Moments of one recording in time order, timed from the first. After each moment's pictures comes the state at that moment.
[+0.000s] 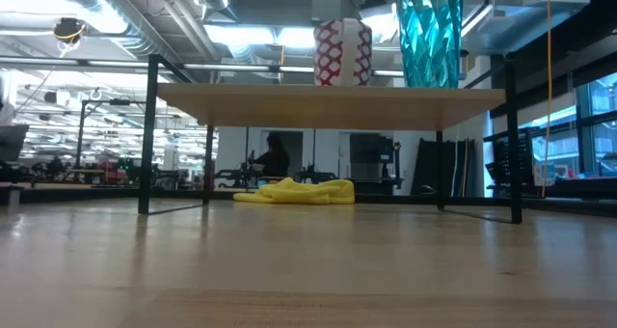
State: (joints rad) left arm -0.34 1.62 1.97 -1.57 0.07 -0.84; right arm 0.57 1.81 2.15 -0.76 0.75 0.55
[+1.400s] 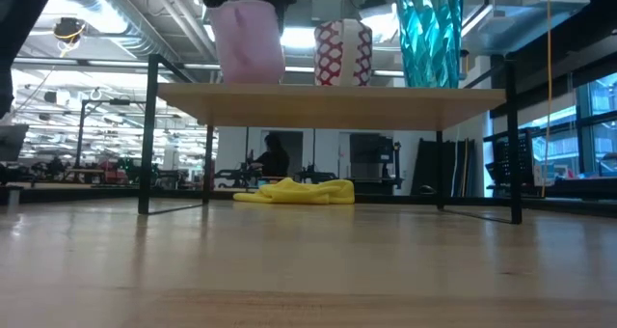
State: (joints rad) left arm 0.15 1.89 2.09 -1.50 0.12 -1.57; right arm 0.73 1.12 2.15 -1.57 0.85 0.79
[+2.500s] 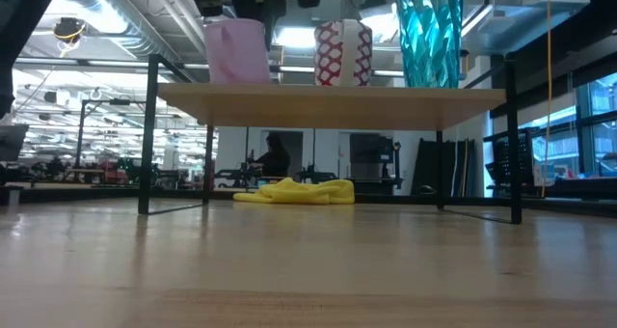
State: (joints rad) left arm 0.22 1.89 2.09 -1.57 0.06 -1.46; right arm 0.73 1.00 1.87 -1.57 0.79 0.94
